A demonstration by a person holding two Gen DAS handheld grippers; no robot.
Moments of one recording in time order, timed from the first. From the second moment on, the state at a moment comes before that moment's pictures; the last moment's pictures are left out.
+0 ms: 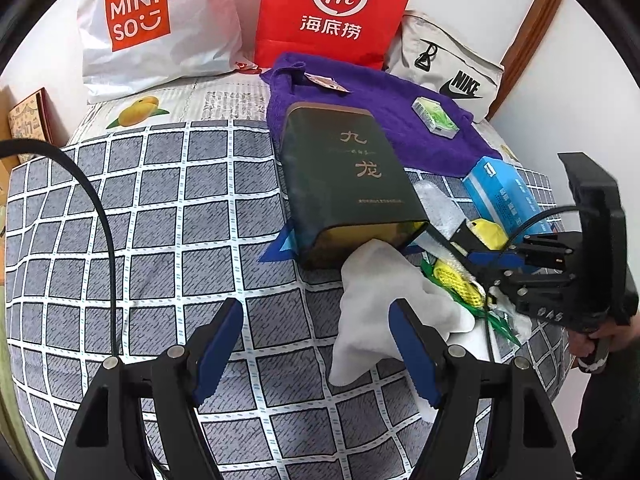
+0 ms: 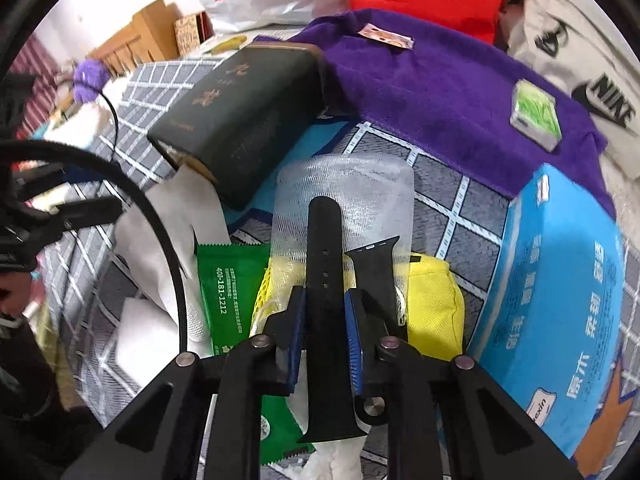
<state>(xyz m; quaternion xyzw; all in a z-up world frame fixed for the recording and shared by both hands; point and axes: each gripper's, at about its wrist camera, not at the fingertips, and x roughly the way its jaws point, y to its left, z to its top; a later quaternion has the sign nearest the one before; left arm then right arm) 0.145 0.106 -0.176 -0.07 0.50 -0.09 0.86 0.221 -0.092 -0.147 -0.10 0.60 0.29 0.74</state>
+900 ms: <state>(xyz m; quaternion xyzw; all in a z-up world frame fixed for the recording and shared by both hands) 0.171 0.061 -0.201 -0.08 0.53 -0.16 0.83 0.214 -0.134 -0.105 0.03 0.57 0.27 0.77</state>
